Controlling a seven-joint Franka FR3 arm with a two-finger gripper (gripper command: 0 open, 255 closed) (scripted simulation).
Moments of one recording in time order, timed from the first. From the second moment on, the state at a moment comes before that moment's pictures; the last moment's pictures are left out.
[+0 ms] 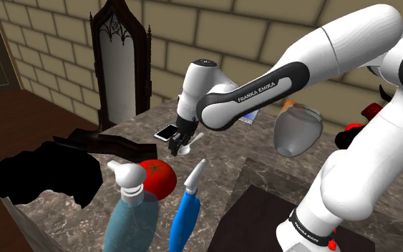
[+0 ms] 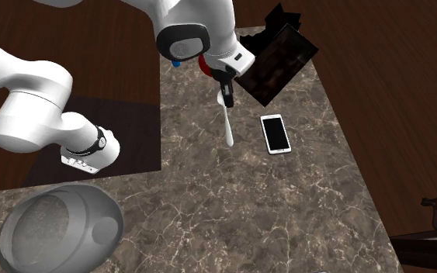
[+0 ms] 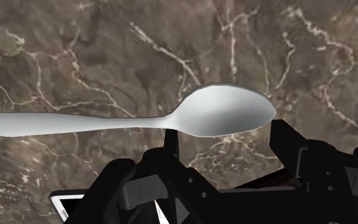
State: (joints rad) arm 0.06 -0.12 0.30 -2.39 -0.03 2.43 0.17
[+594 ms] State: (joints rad) arm 0.07 -0.18 0.30 -2.34 -0.01 2.31 0.14
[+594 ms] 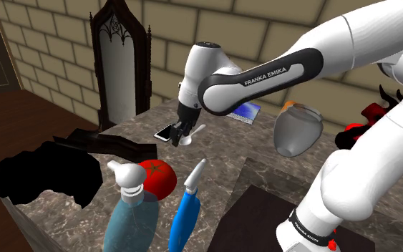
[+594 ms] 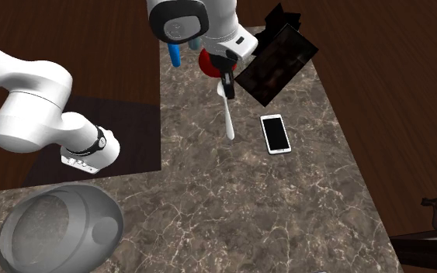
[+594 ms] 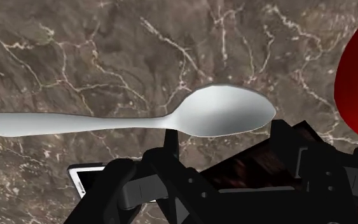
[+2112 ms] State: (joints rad) arm -0.12 0.14 0.08 -1.91 -0.01 2.21 -0.26
